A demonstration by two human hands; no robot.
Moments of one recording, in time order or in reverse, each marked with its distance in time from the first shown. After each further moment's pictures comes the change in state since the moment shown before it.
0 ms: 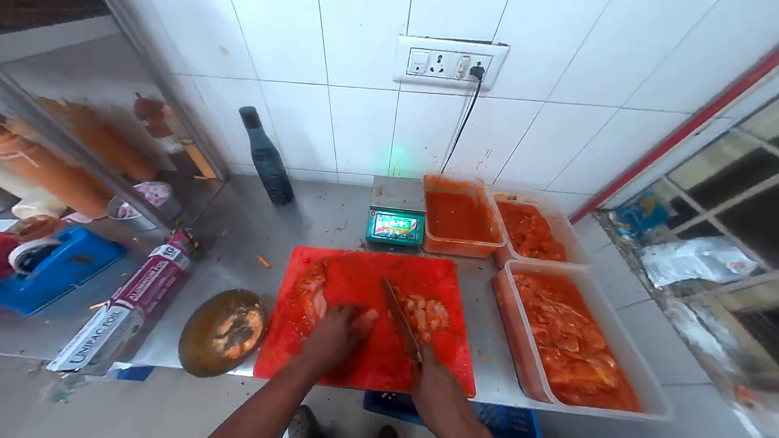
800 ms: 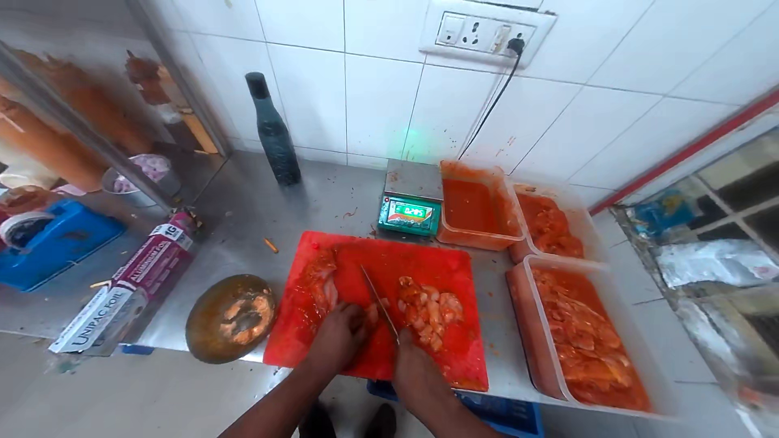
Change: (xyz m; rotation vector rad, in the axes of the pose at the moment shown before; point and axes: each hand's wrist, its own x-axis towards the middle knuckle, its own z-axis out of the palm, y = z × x) left_hand -0.012 -0.026 0.021 -0.064 0.145 0.044; right_hand 0.016 -0.058 0.021 -0.177 -0.111 -0.015
